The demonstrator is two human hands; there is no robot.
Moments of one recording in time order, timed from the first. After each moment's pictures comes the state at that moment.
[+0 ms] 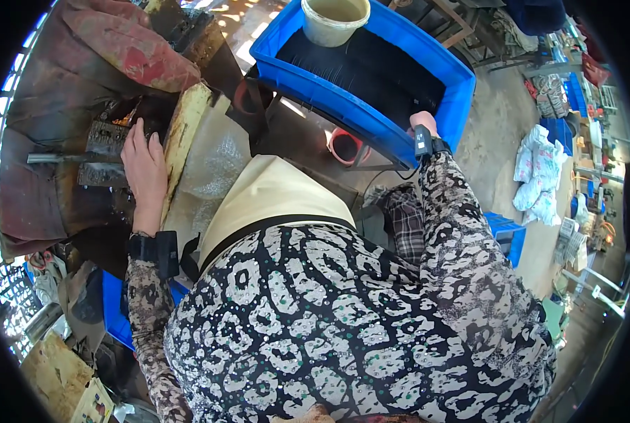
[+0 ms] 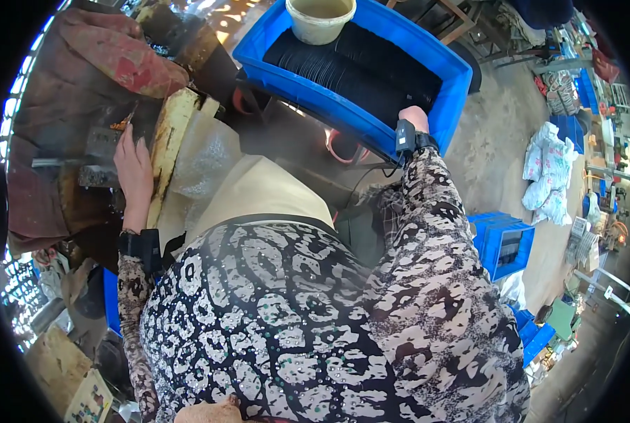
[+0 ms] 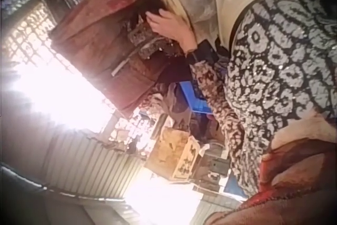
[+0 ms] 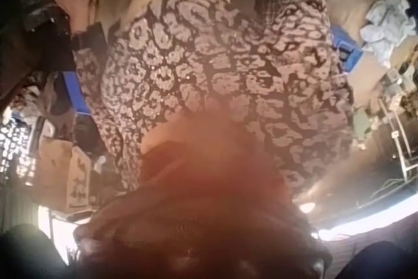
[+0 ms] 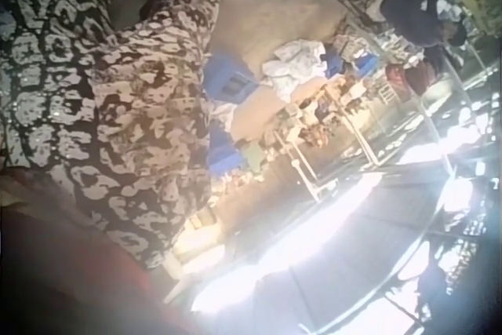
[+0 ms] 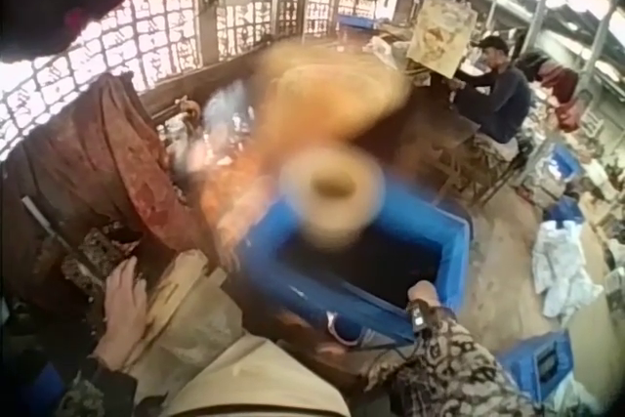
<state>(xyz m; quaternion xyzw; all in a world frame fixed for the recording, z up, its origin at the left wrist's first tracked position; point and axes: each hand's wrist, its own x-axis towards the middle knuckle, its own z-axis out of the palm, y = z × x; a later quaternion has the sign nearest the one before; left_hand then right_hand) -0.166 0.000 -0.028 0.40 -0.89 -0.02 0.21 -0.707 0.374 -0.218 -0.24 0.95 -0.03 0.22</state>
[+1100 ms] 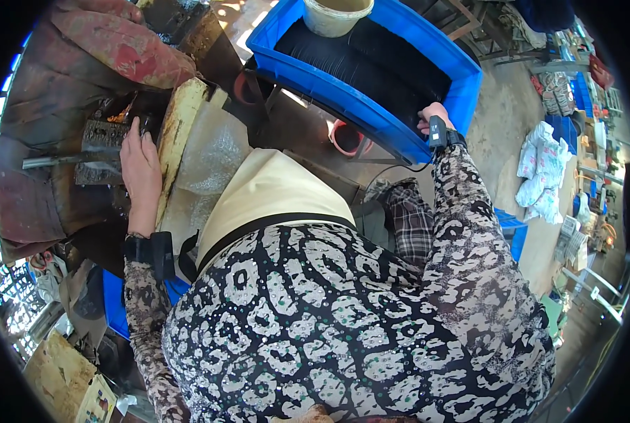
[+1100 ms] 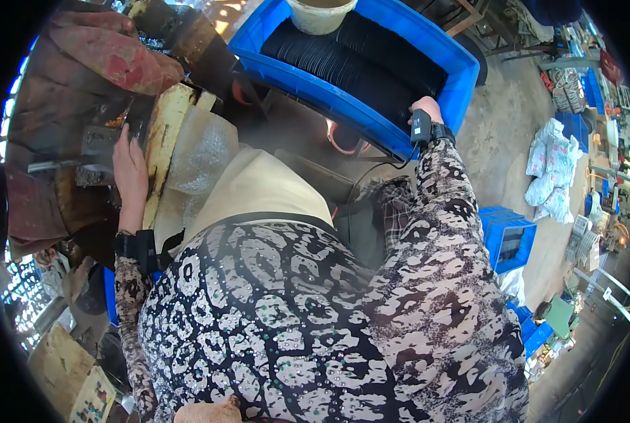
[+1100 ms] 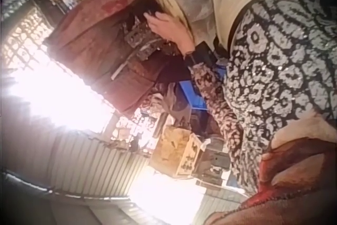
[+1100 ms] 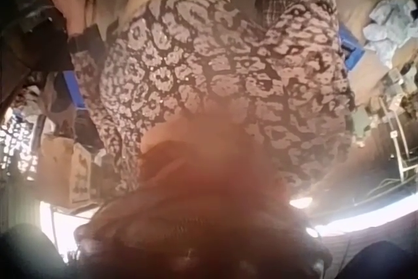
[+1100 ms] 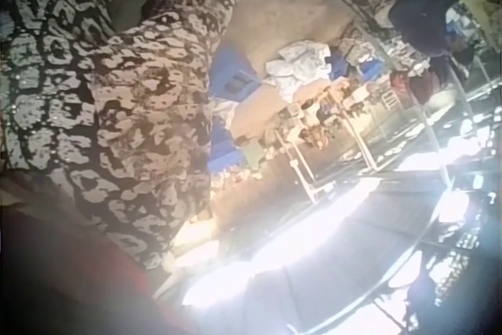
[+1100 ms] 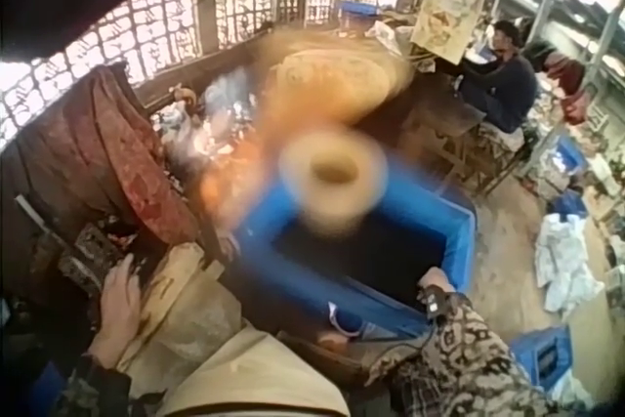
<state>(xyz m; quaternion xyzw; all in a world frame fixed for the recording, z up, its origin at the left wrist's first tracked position) -0.165 0.003 -0.028 0.42 -0.89 -0.09 0.18 -0.690 0.360 -0.148 0.00 0.91 -0.18 0.37</state>
